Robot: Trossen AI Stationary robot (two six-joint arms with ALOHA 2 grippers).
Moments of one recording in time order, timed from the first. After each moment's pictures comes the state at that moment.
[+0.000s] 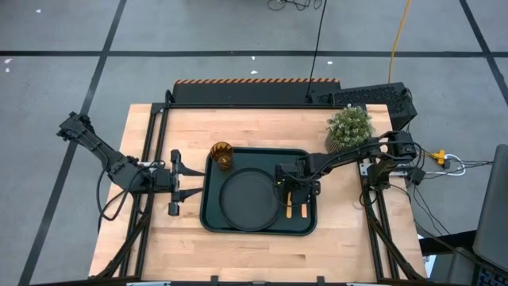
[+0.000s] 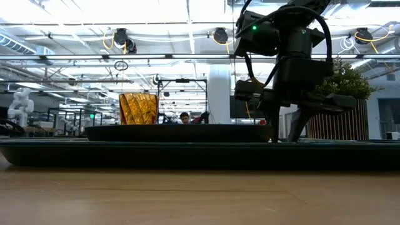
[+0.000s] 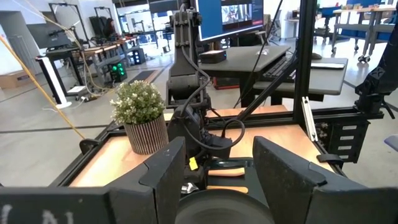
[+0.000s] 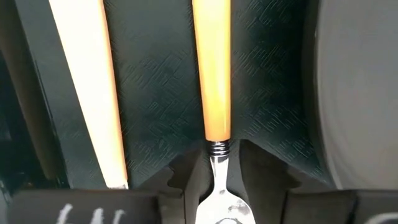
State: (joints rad) left arm -0.65 0.82 0.70 0.07 -0.68 0.06; right arm 0.04 1.71 0.95 -0.57 -0.13 -1.36
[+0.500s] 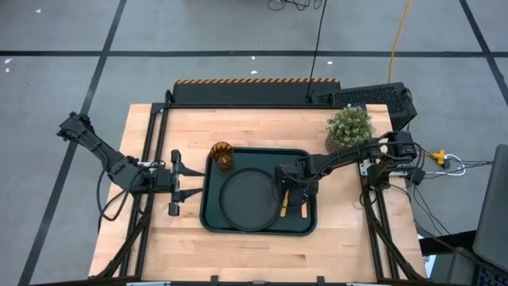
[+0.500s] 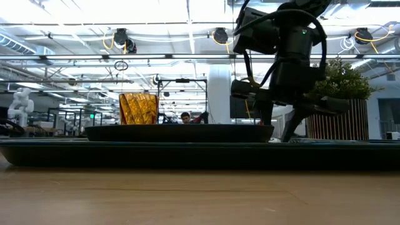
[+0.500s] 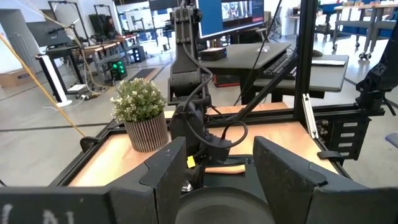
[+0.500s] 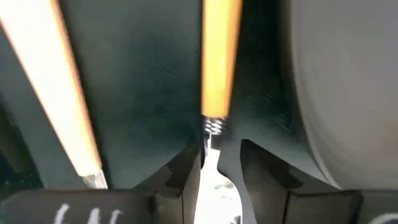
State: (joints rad) left arm -0.65 0.82 0.70 0.06 -0.68 0.06; right arm 0.06 1.71 0.95 -0.53 -0.02 -1.31
